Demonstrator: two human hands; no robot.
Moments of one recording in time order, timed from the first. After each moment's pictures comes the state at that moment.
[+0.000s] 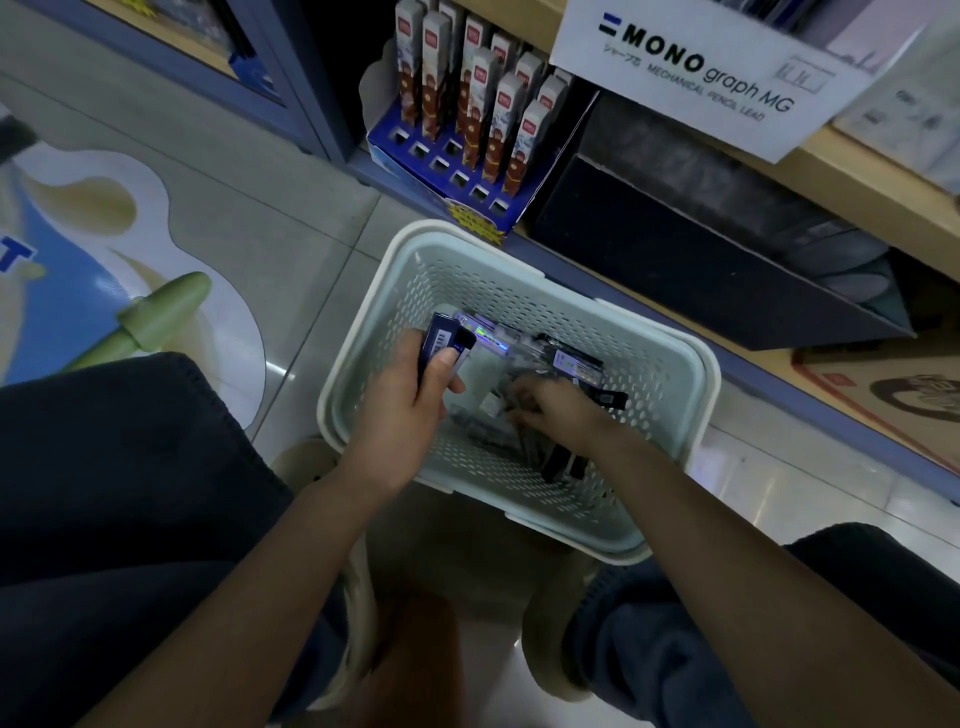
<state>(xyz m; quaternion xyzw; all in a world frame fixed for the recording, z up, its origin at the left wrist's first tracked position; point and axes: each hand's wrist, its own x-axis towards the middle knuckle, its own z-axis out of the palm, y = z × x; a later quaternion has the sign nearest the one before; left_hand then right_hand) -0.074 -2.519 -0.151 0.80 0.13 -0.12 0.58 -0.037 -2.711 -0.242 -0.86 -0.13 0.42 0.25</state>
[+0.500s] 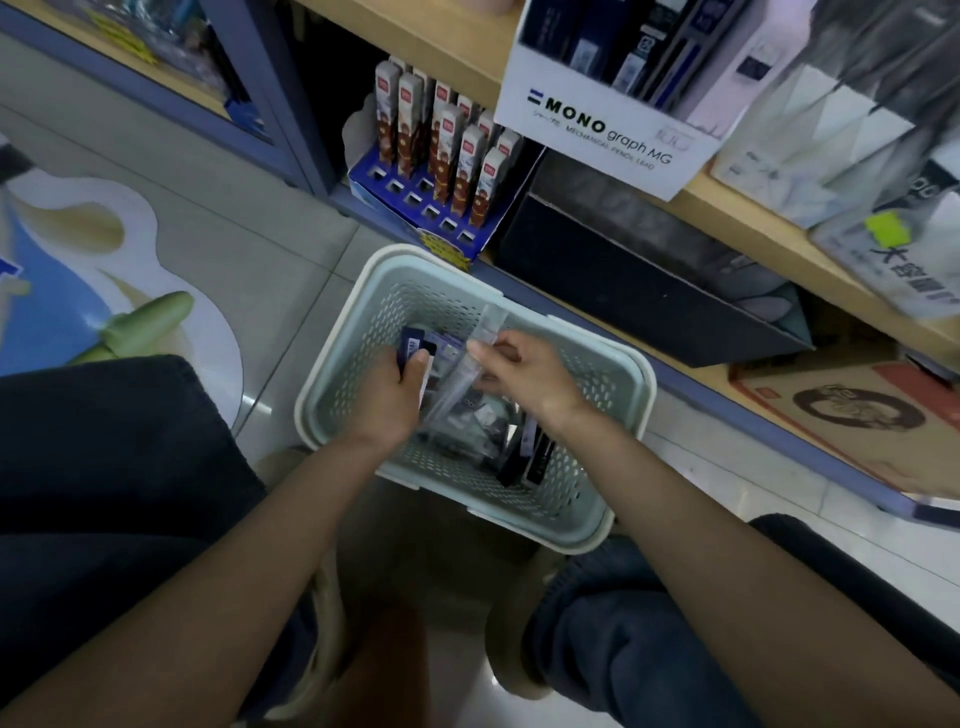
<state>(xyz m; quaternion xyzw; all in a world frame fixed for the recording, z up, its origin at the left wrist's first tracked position) -0.056 -2.536 -0.144 0.78 0.25 -0.21 0.53 -0.018 -2.681 -0.145 -0.73 0.13 0.32 0.59</state>
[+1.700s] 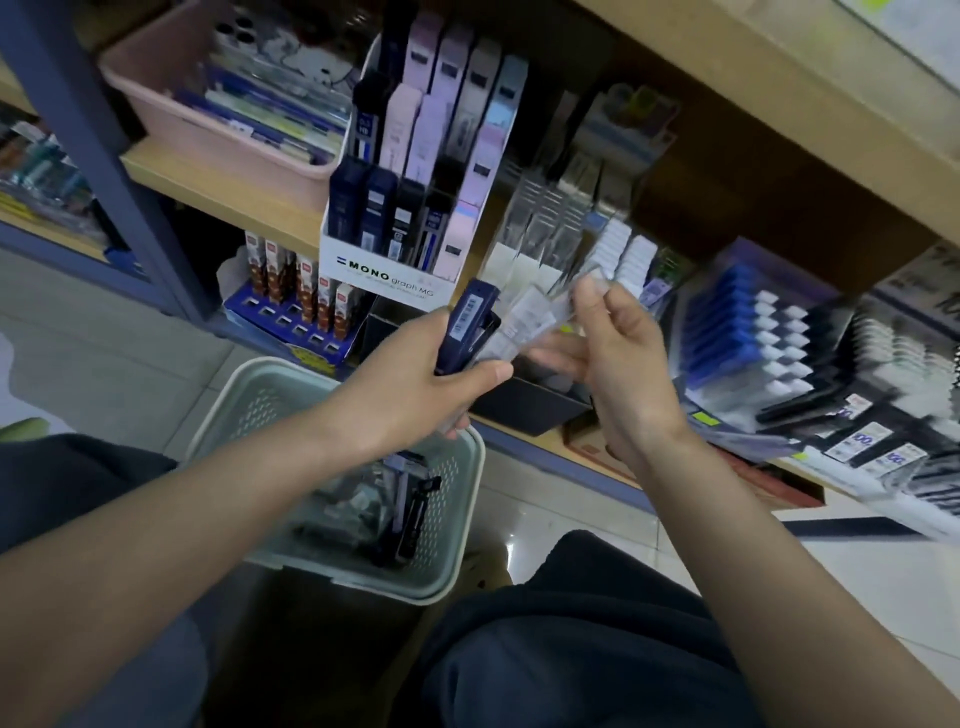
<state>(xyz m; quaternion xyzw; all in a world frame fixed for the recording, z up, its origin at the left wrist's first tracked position) -0.023 -2.624 0.050 0.72 -0.13 -0.17 0.66 -0.020 -2.788 0.079 -0.72 0.13 0.00 0.68</state>
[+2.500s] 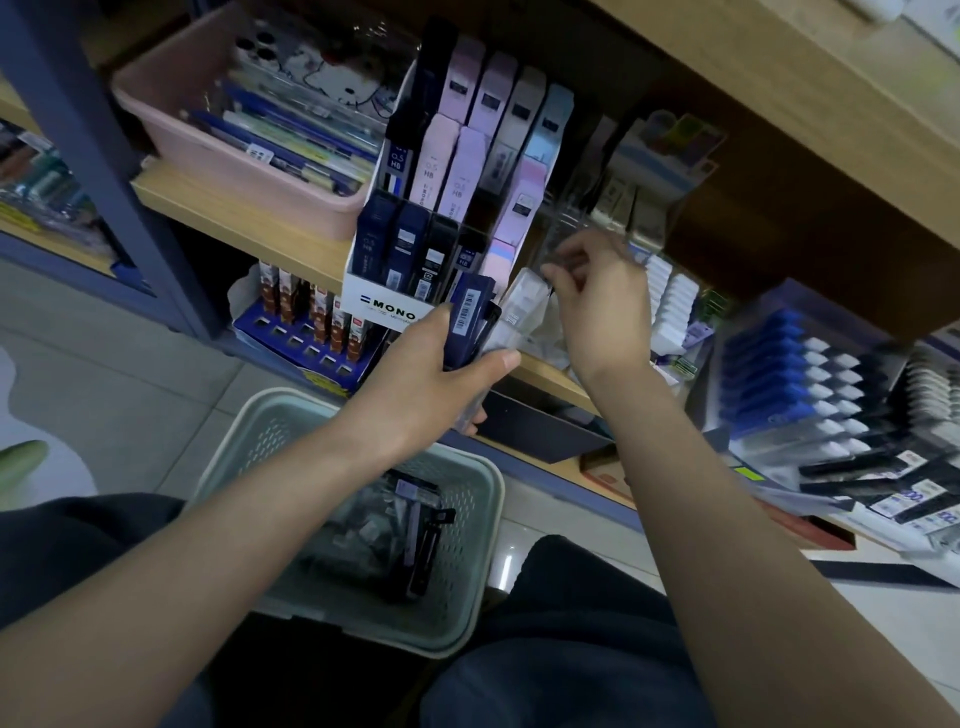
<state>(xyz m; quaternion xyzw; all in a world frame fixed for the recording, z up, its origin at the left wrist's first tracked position) 0.018 -2.615 0.043 0.70 -0.03 -0.17 0.69 0.082 -2.777 0.046 -0.96 0.02 -0.16 0.22</state>
